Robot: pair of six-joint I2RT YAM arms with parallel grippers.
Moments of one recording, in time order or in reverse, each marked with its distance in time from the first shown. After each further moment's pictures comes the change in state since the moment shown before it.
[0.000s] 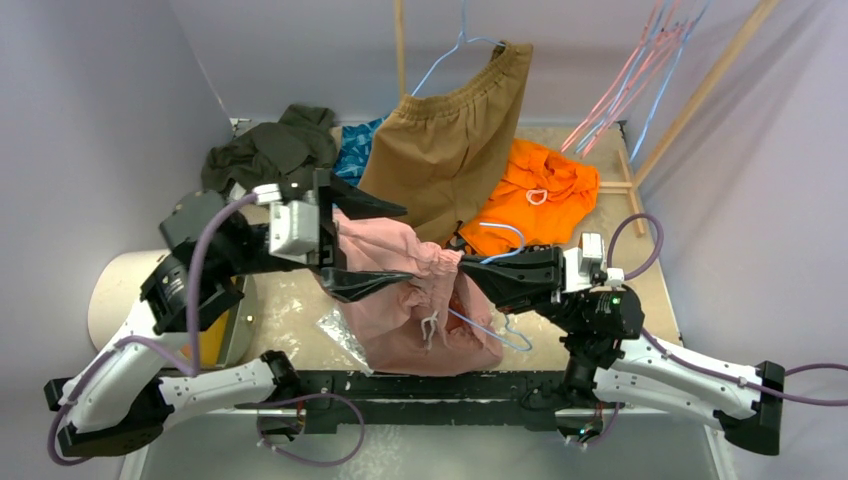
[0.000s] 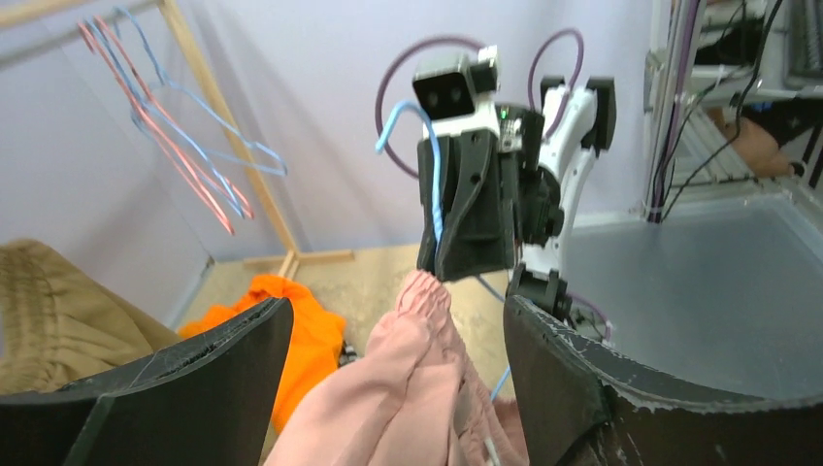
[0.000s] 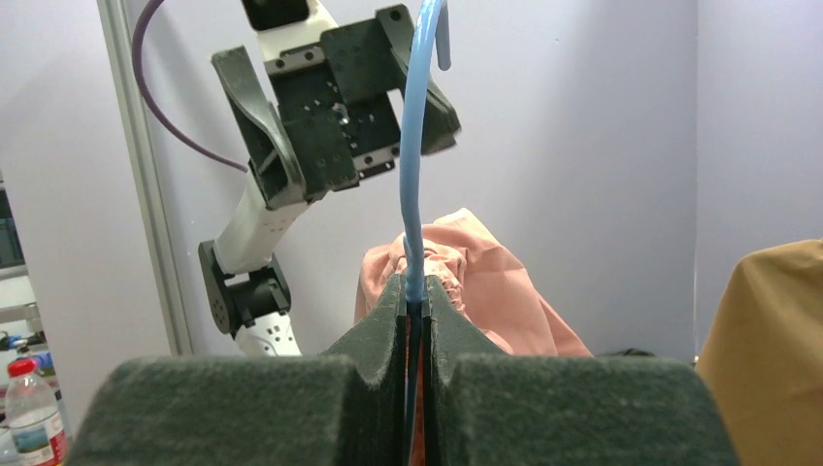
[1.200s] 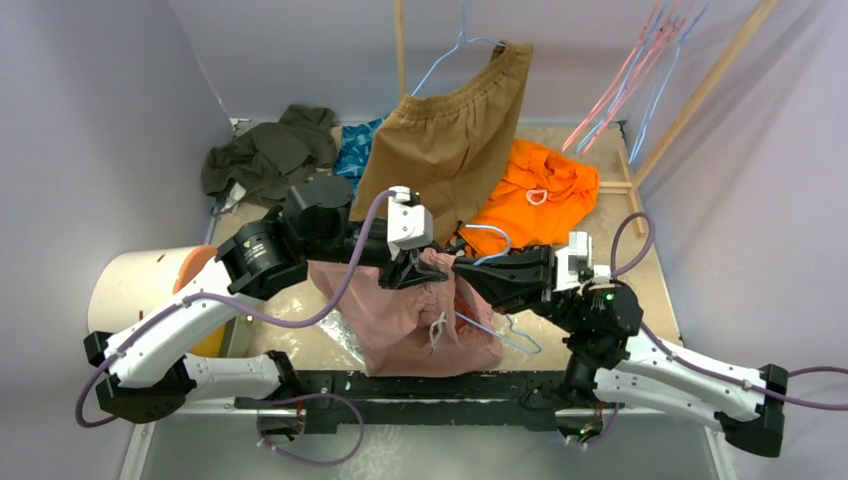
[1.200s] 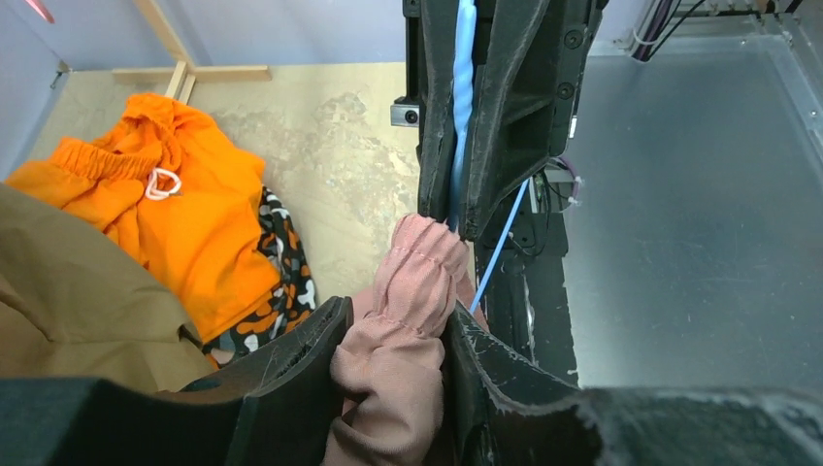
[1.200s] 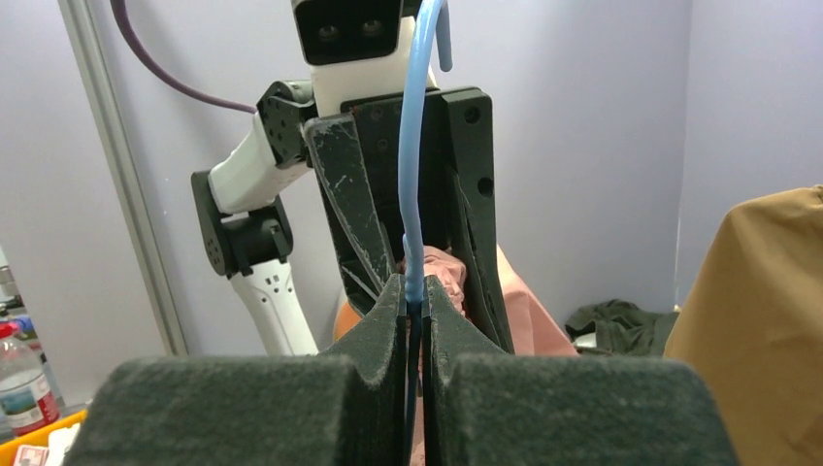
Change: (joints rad) left arm -0.061 0.212 0.024 -0.245 -0.023 0.074; right arm 0.000 -0.025 0.014 -0.142 0.003 -0.026
